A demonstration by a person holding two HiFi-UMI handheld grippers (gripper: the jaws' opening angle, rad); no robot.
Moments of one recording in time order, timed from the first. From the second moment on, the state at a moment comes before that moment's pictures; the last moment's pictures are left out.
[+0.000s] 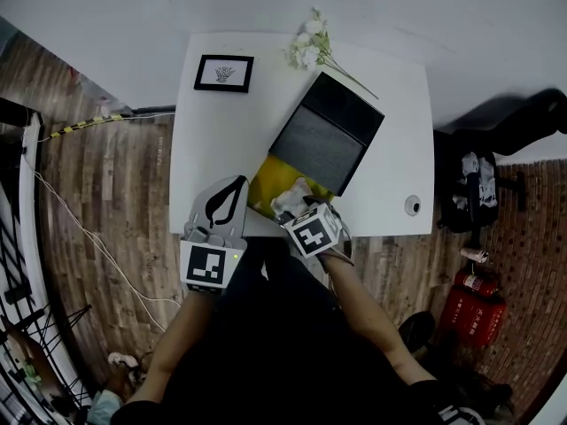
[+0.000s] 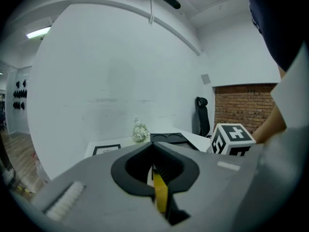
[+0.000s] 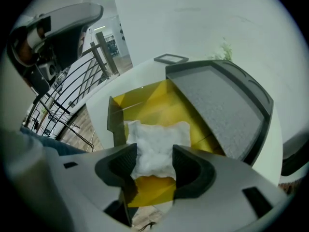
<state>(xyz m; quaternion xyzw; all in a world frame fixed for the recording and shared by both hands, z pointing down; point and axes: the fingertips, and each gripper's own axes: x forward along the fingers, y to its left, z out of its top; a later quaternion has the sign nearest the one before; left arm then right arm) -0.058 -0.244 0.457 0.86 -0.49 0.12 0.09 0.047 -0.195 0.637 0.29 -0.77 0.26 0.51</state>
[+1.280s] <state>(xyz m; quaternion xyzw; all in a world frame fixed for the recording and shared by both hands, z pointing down) -0.068 -0.235 0.450 0.85 -0.51 0.12 0.09 0.047 -0.204 0.615 0.32 -0.78 0.24 0.48</state>
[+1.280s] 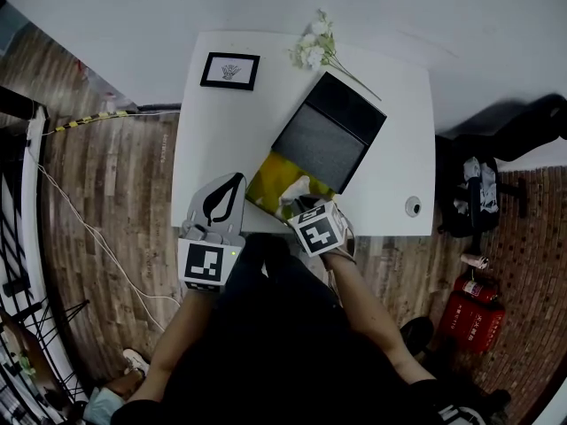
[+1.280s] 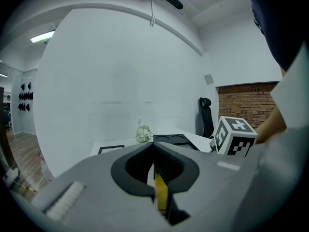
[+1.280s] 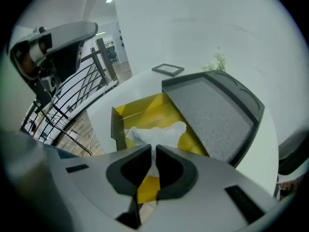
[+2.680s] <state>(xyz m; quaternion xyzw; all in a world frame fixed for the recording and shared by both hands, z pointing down) -0.048 -0.229 0.297 0.86 -0.51 0.01 -0.03 0.090 -0.229 0.282 0.58 -0.81 -0.07 0.08</state>
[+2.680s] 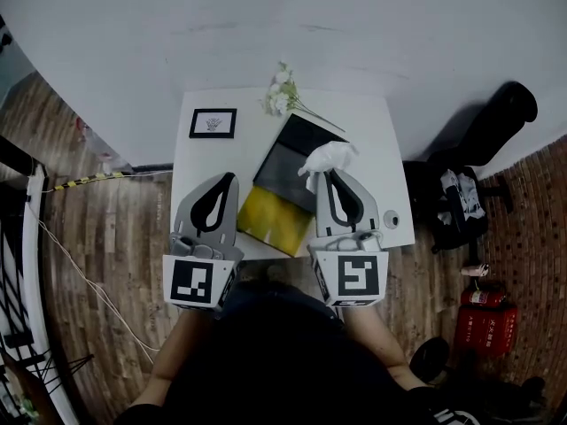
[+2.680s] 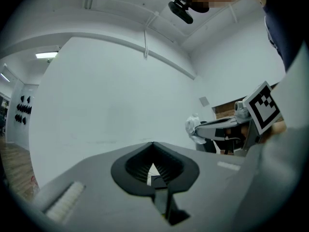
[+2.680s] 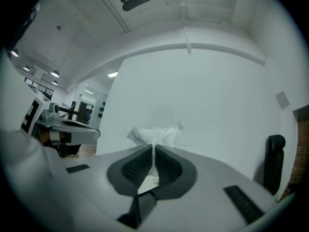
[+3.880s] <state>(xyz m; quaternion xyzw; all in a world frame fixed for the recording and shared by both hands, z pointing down) -0.047 -0.220 0.257 0.85 -0.53 -0.02 -0.06 0.122 -0.225 0.244 0.60 -0.79 -0.10 0.00</state>
